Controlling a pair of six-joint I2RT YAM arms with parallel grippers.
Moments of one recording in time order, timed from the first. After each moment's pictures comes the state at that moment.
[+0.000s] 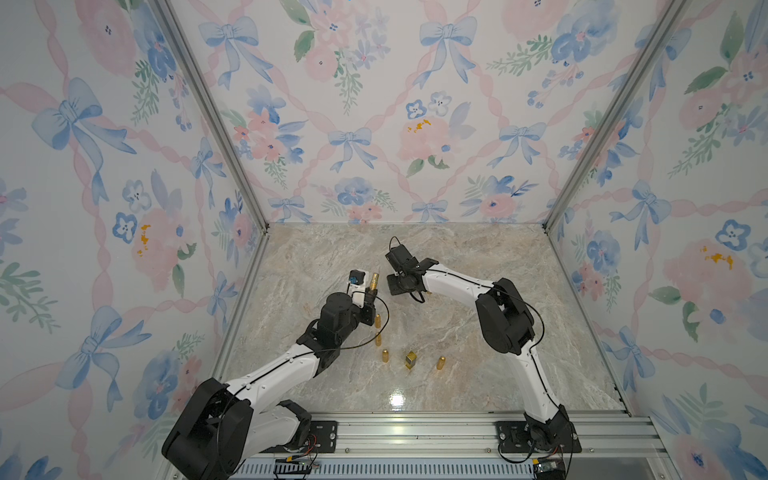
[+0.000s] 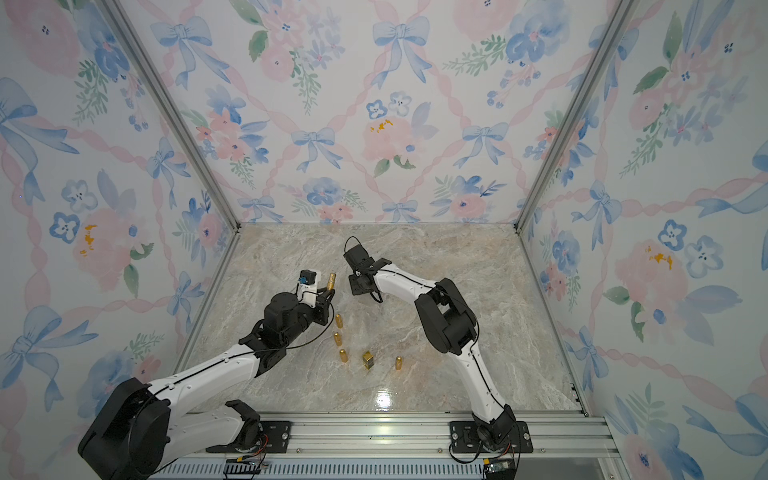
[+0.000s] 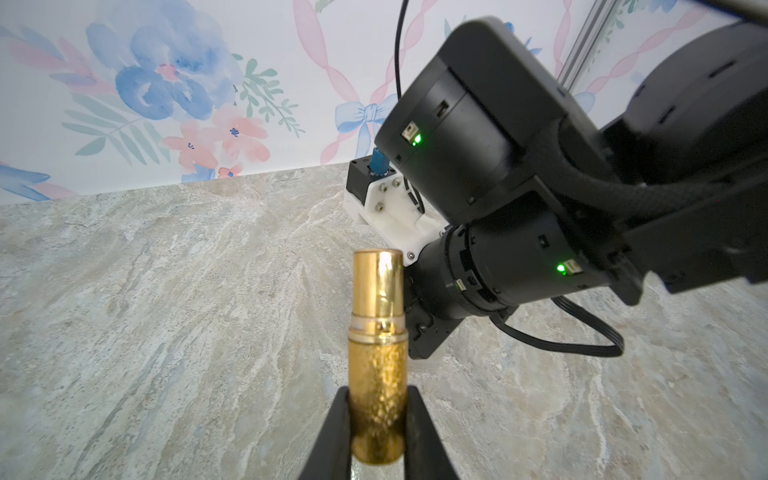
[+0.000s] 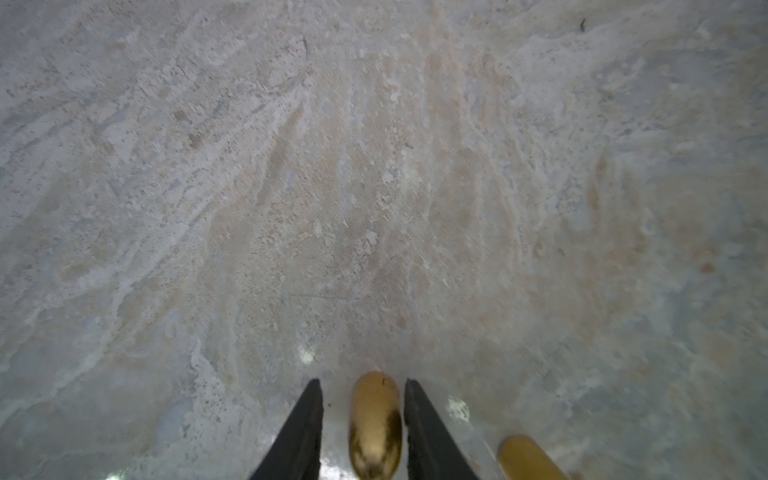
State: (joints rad) left arm -0.54 1.16 0.49 0.38 -0.07 -0.14; right arm 0.73 2.31 1.85 -0.56 0.16 0.34
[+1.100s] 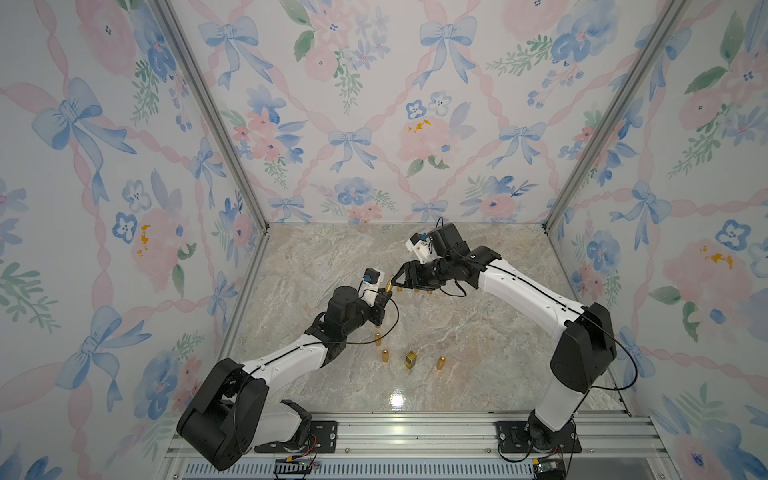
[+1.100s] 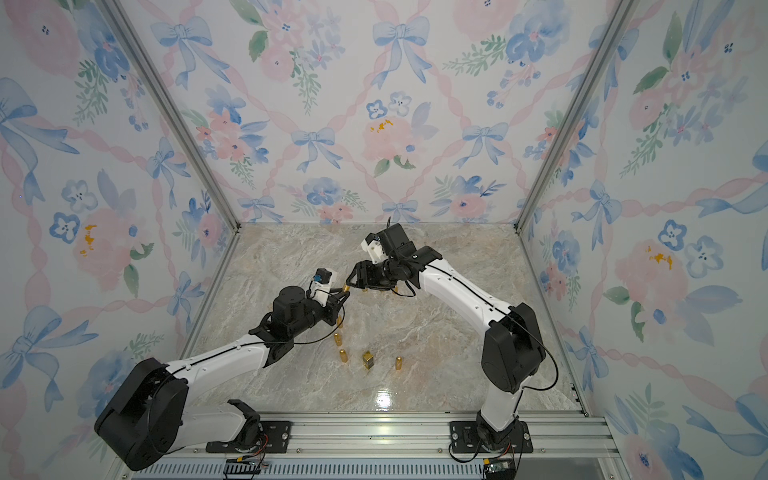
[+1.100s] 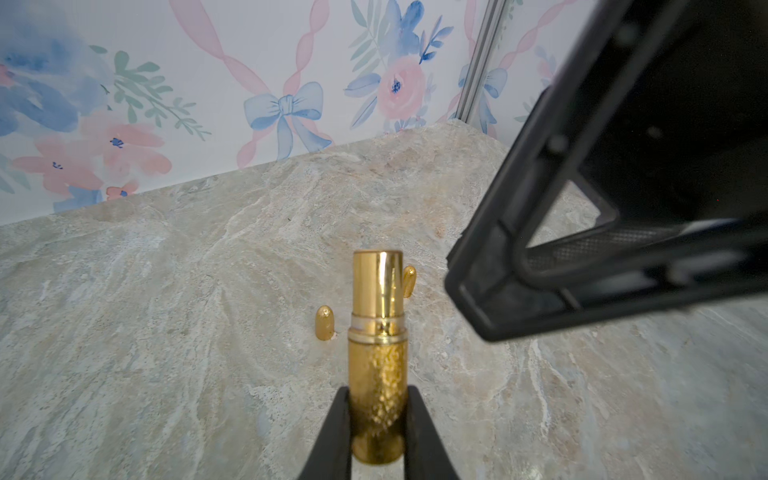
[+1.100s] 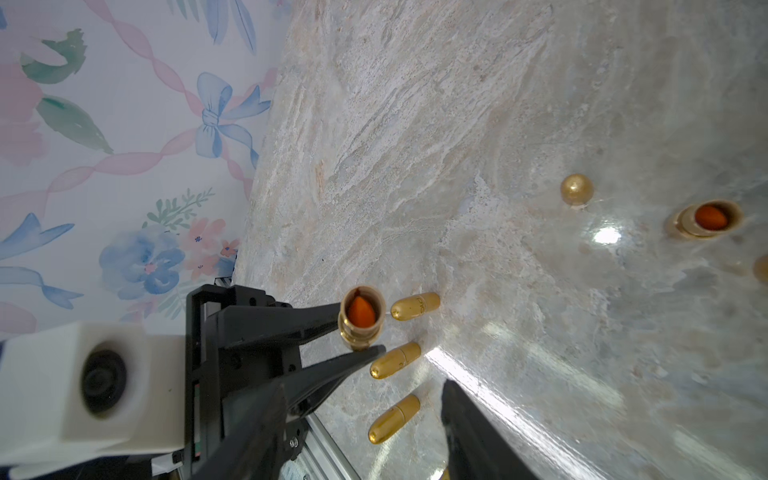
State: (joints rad) left arm -0.54 1.29 0.54 0.43 0.15 -0.06; right arm 0.64 1.78 1.58 -0.64 -0.51 0.55
